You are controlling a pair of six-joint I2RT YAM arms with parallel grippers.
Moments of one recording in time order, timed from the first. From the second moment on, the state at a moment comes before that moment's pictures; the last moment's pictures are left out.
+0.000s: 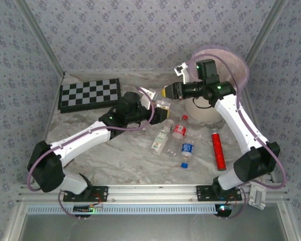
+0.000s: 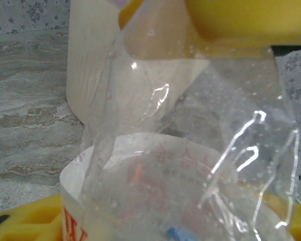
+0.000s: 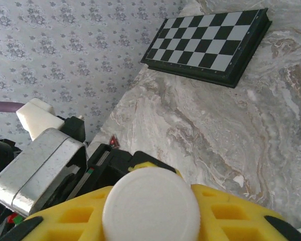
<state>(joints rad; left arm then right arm) -0.81 1.42 1.10 -0.01 0.26 -0.38 0.33 1.50 1.56 -0.71 -0.82 0.24</state>
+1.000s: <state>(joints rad) -0.82 1.29 1.00 -0.14 0.15 -0.39 -0.14 1.70 2.33 -0.69 -0.06 0.15</state>
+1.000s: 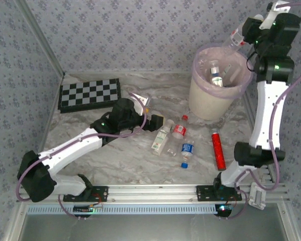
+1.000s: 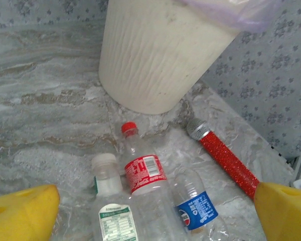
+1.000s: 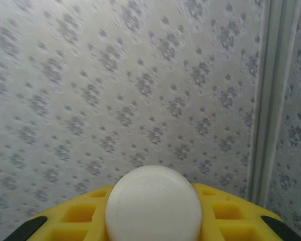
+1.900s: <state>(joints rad) -0.95 1.62 1.10 -0.43 -0.16 -0.39 -0.06 2.10 2.43 -0.95 0.05 0.04</state>
